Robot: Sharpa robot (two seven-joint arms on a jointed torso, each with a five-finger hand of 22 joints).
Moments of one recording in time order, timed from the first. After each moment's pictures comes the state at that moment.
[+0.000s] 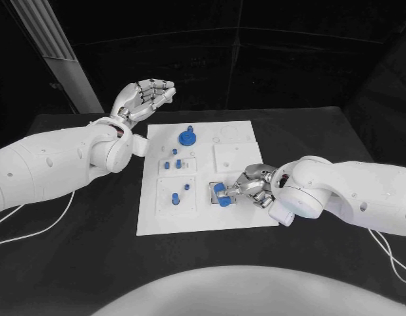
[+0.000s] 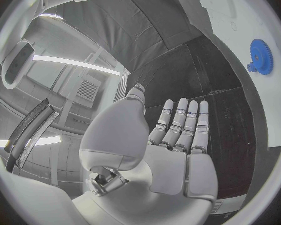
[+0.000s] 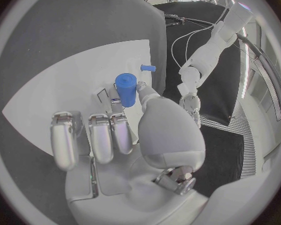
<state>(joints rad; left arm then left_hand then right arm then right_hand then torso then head) 1.26 -0.67 -0.23 1.17 -0.14 -0.31 0.68 1.27 0.01 -0.09 0.29 0.26 0.51 0.16 0.45 0.07 0.50 0.25 0.59 0.07 0.29 0.24 0.78 0.16 0.12 0.45 0.29 0.09 0.71 1.13 -0.82 -0.14 1.71 -0.62 -0.21 -0.50 1.19 -0.03 0.14 0.14 0.22 1.02 0.14 0.18 0.10 1.47 0.08 1.57 1.31 1.47 0.01 1.57 1.31 0.02 1.47 0.12 1.57 1.31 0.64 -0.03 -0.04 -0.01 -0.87</state>
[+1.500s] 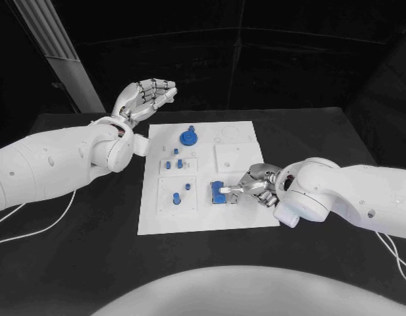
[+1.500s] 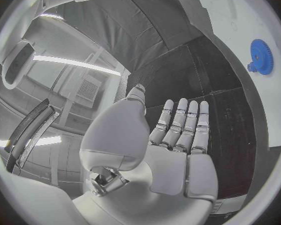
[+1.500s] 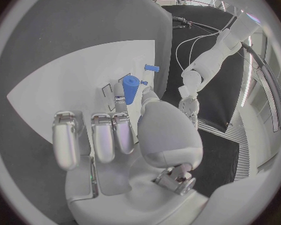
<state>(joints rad) 1.26 -0.67 -0.23 1.17 -0.14 -0.31 0.68 1.27 0.02 -0.10 0.29 0.28 0.51 0.16 0.46 0.07 0.49 0.24 0.61 0.07 0.29 0.24 0.79 0.15 0.12 0.45 0.29 0.08 0.71 1.13 -0.84 -0.14 1.74 -0.71 -0.24 -0.52 1.13 -0.01 -0.08 0.26 0.05 1.12 0.10 0.24 0.17 1.46 0.04 1.57 1.31 1.47 -0.02 1.57 1.31 0.02 1.47 0.09 1.57 1.31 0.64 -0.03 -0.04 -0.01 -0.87</state>
